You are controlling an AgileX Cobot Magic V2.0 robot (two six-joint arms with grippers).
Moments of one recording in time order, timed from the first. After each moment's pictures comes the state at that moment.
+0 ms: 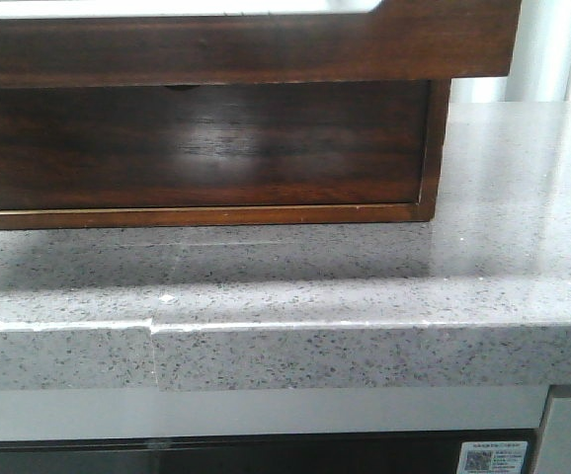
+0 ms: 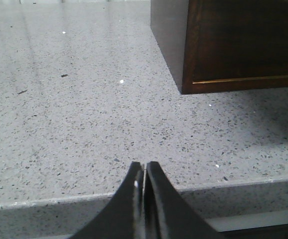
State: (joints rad) left arm -0.13 0.00 0.00 0.07 0.33 -0.04; right arm 0.17 0.06 0.01 0.02 -0.39 0.09
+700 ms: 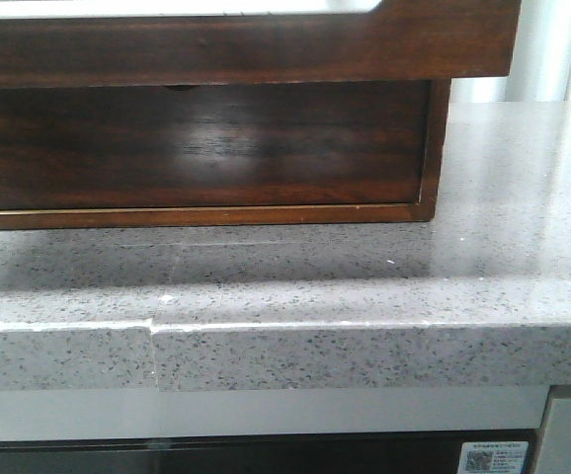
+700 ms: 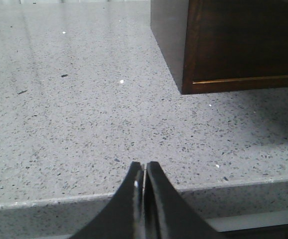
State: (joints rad) left arm -0.13 0.00 0.00 0.07 0.33 -0.04; right arm -0.01 -0.01 0.01 -0.14 0.33 0.12
